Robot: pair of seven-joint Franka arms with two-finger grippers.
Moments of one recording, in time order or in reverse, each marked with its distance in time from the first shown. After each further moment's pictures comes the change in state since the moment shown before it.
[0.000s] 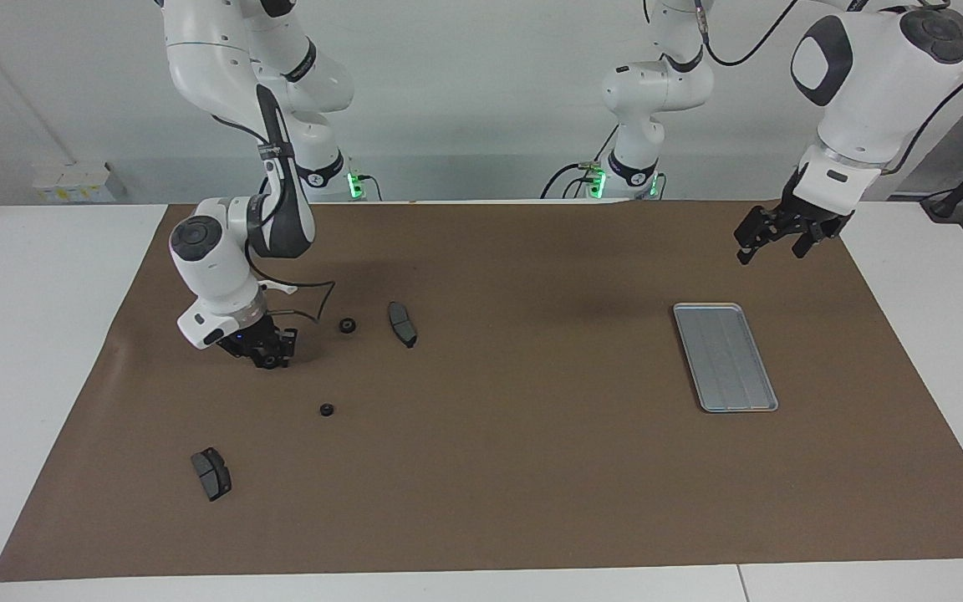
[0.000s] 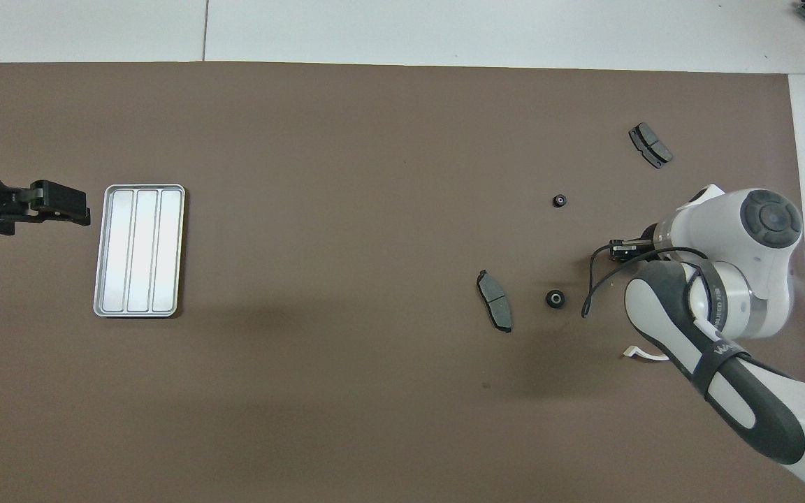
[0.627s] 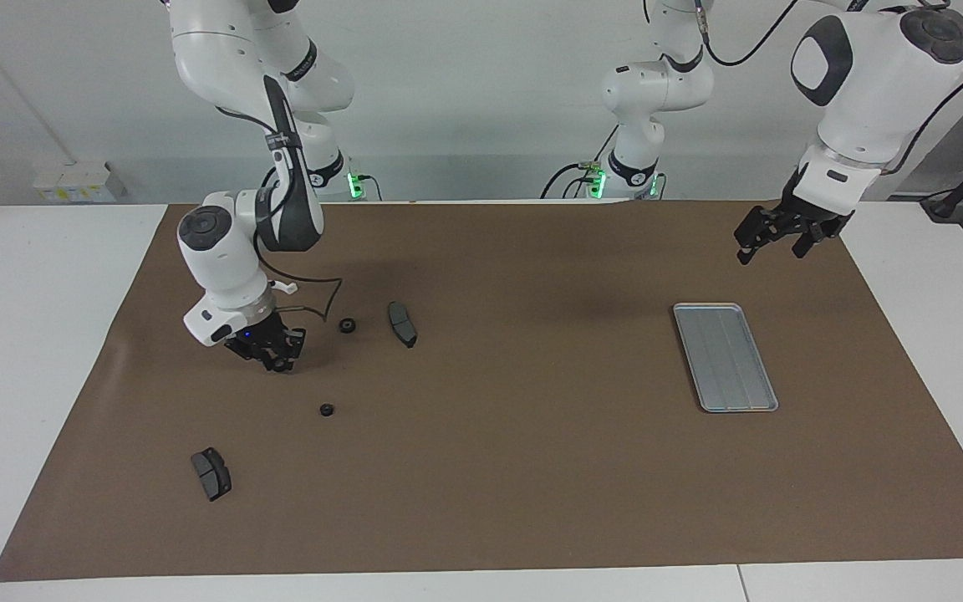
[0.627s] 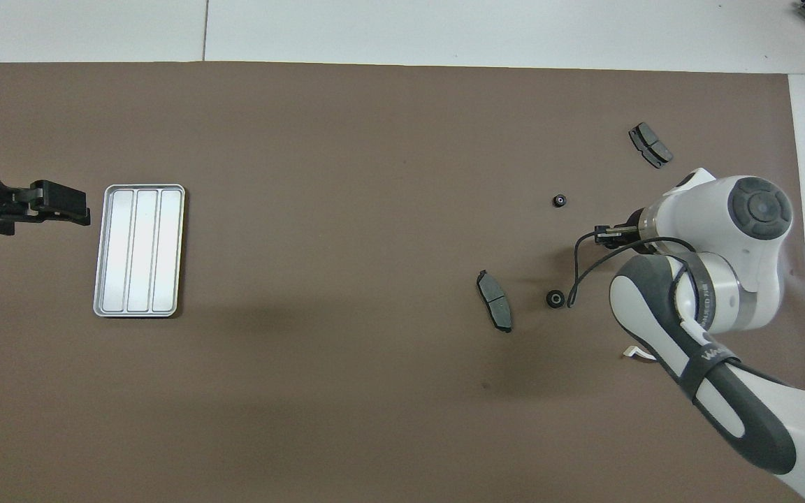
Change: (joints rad) left arm 0.000 0.000 0.000 0.000 0.000 0.000 0.000; right arm 0.070 -0.015 0.018 0.066 0.003 -0.019 0.075
